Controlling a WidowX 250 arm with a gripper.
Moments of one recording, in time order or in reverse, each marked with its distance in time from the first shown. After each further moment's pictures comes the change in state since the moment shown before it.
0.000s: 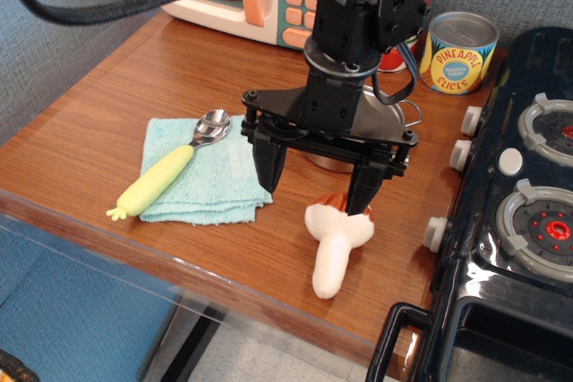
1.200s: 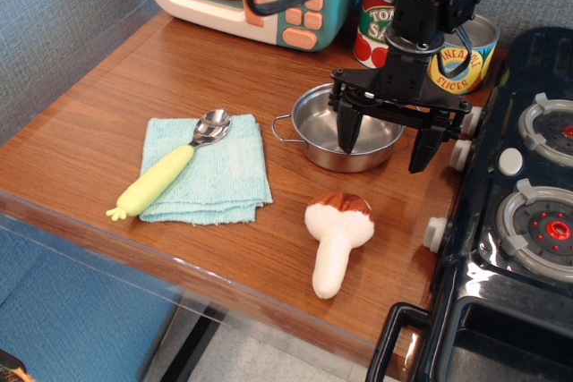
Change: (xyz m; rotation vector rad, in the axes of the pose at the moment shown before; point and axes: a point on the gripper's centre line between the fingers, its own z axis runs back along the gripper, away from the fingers) arm 0.090 -0.041 -0.053 -0.024 0.044 -0.086
